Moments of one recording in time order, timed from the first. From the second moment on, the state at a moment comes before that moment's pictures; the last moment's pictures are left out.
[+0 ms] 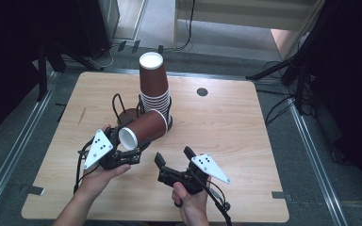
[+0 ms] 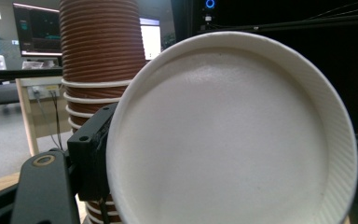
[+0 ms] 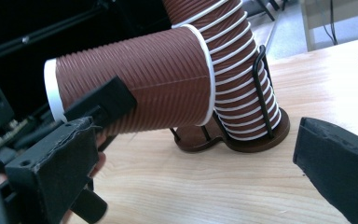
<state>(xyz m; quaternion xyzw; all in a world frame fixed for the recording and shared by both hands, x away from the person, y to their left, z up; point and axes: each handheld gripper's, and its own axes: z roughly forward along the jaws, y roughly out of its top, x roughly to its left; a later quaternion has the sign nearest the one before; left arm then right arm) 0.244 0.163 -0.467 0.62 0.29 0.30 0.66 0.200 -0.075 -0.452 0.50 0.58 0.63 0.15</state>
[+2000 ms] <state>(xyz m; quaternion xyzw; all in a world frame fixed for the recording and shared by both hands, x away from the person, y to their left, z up) 0.247 0.113 -0.477 0.65 0.23 0.27 0.67 0.244 -0.087 -0.464 0.73 0.18 0.62 -0.22</state>
